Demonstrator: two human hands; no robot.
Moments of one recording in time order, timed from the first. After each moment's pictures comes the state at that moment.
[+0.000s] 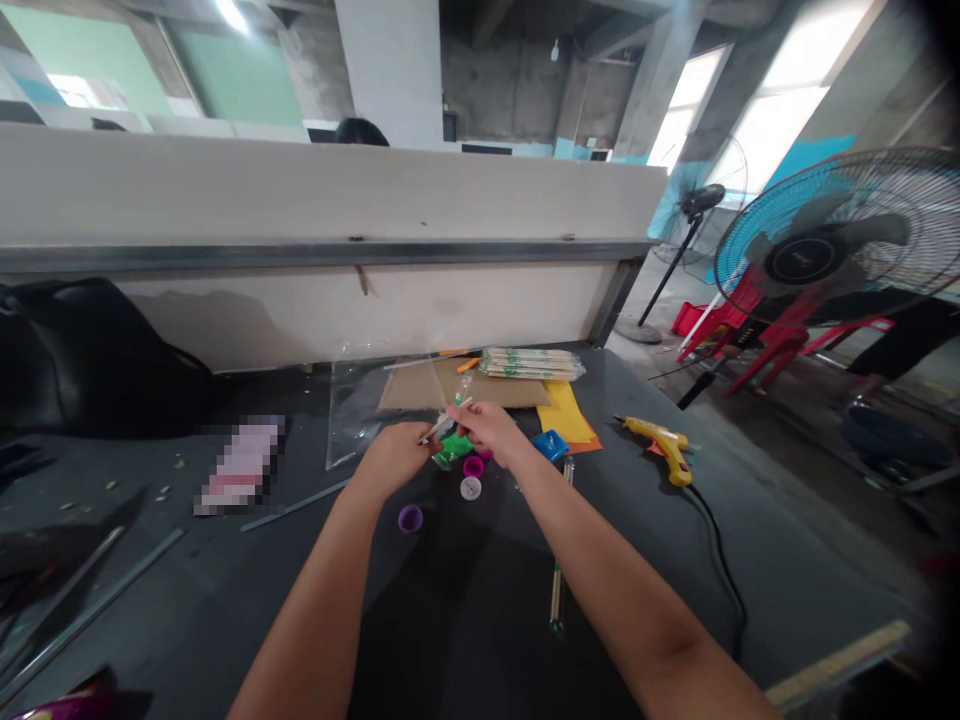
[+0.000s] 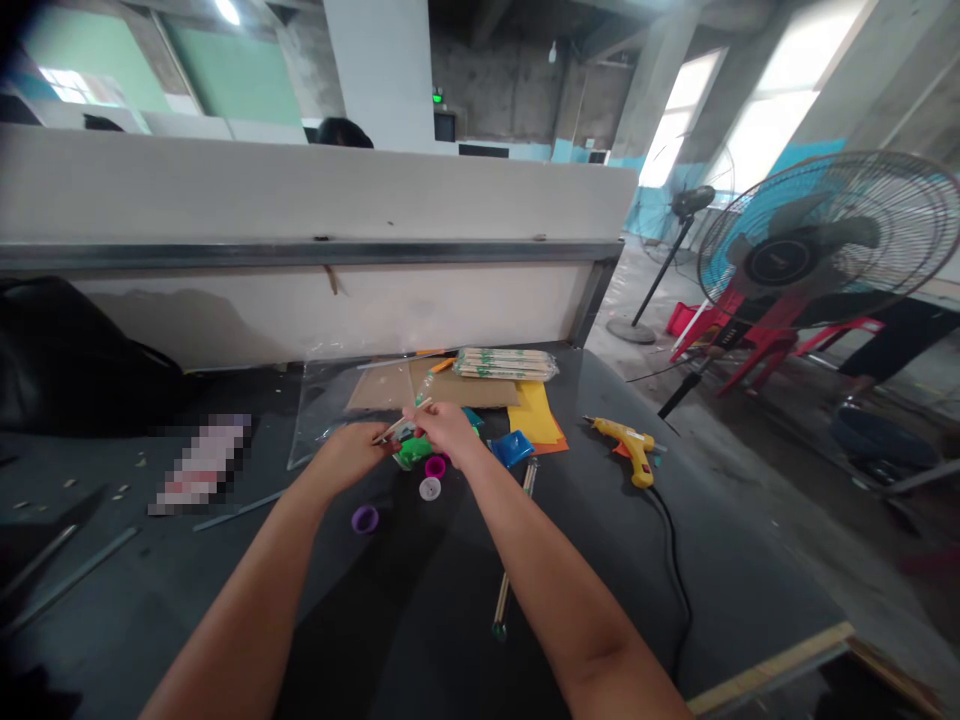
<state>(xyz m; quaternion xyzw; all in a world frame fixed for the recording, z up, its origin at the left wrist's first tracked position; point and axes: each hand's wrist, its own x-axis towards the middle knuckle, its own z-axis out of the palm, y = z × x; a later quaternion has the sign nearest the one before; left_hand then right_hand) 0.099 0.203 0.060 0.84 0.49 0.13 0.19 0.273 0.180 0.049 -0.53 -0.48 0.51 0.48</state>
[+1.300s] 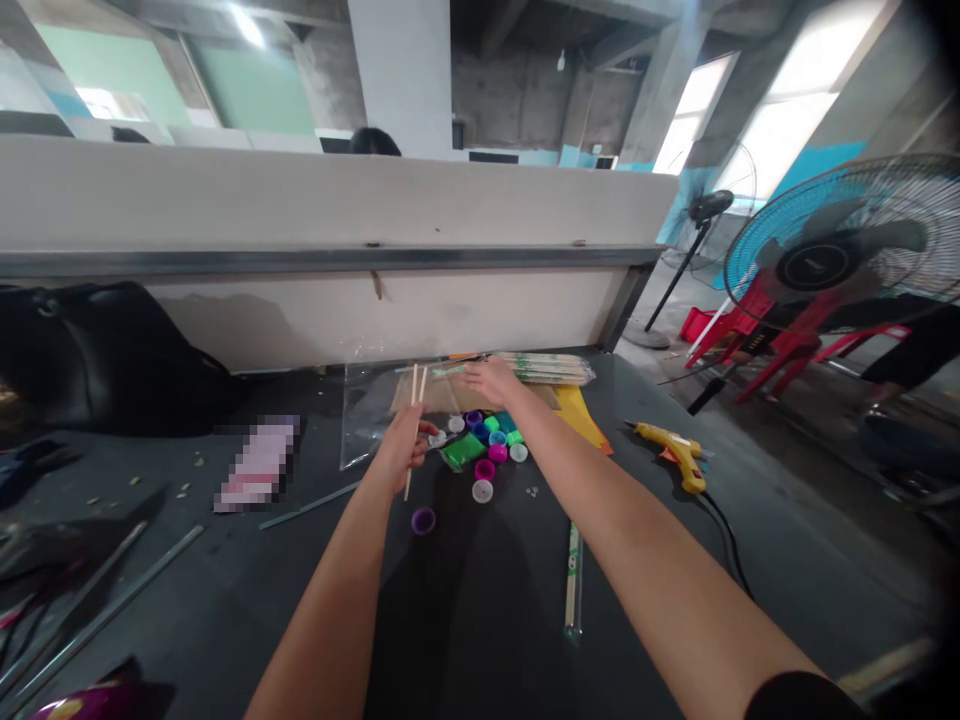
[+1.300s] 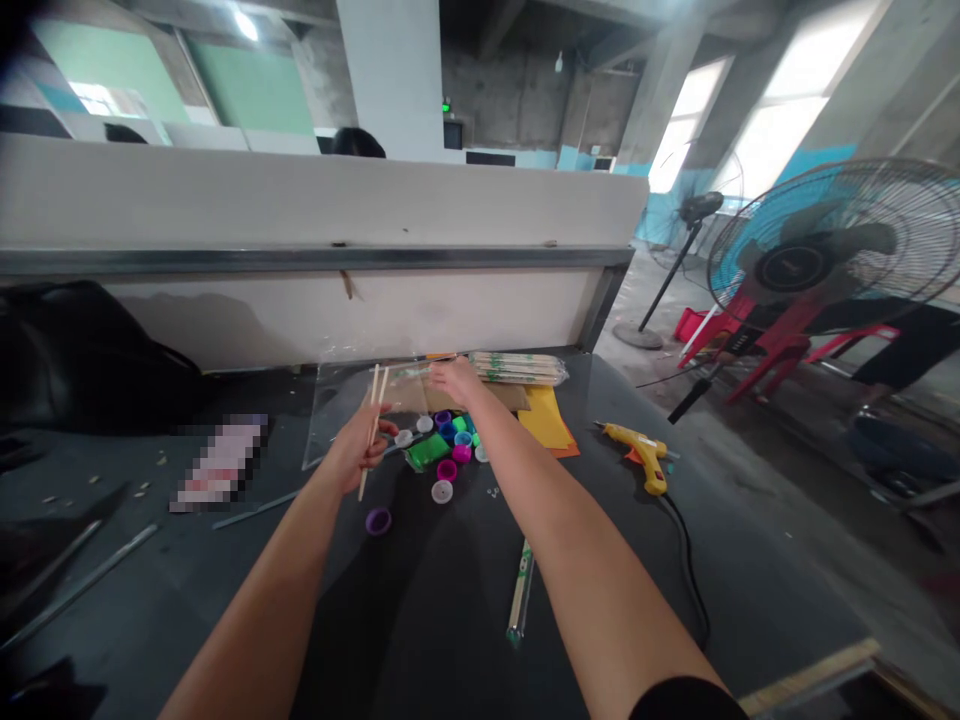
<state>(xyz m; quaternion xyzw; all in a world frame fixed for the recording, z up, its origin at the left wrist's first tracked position) 0.101 0.206 0.055 0.46 0.48 0.42 0.62 0.282 0.278 0.066 -0.49 -0.34 0.56 0.58</state>
